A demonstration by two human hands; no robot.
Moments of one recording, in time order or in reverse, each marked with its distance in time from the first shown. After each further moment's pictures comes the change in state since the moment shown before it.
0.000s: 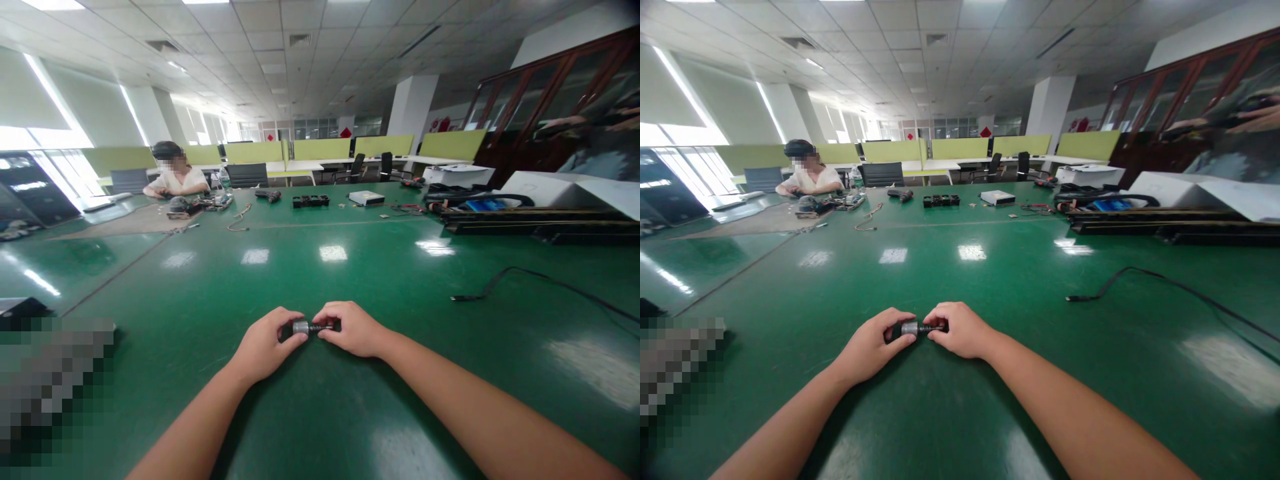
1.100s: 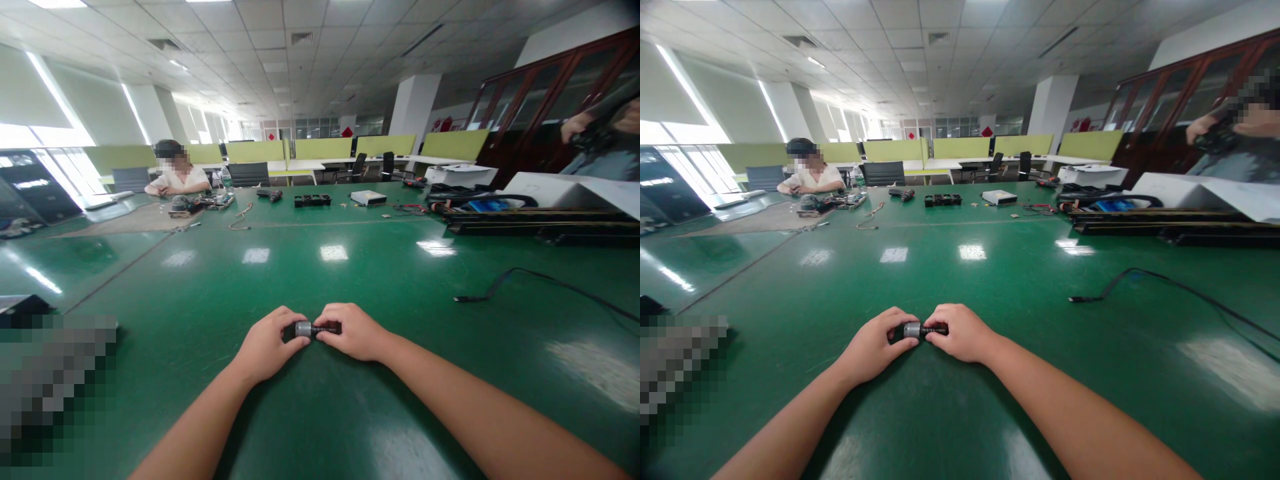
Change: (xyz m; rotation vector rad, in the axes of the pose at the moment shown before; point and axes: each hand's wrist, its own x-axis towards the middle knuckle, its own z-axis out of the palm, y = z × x) left_hand -0.001 0.002 -0.001 0.001 -0.017 0.013; right_hand 0.000 -0.009 0.001 -0.106 0.004 -0.055
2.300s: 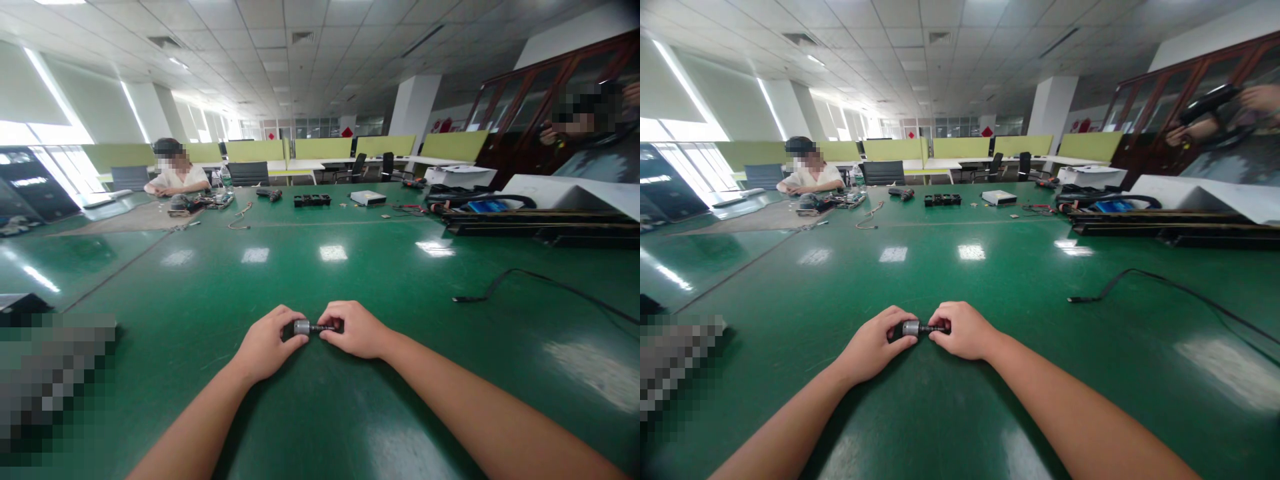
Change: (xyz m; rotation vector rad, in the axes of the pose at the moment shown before) left_hand 0.000 0.002 -0.001 -0.004 -0.015 -0.014; right_hand -0.003 0.003 -0.004 -0.003 0.003 0.032
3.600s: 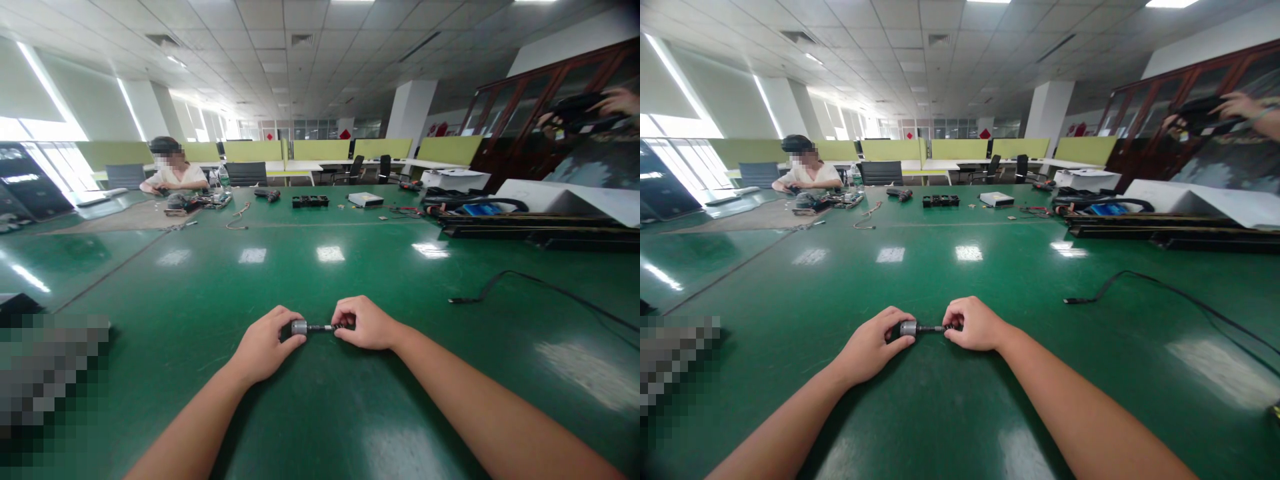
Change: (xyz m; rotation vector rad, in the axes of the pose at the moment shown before) left_hand -0.001 -0.002 0.000 0.012 0.009 0.013; right_hand -0.006 0.019 -0.020 0.036 -0.038 0.026
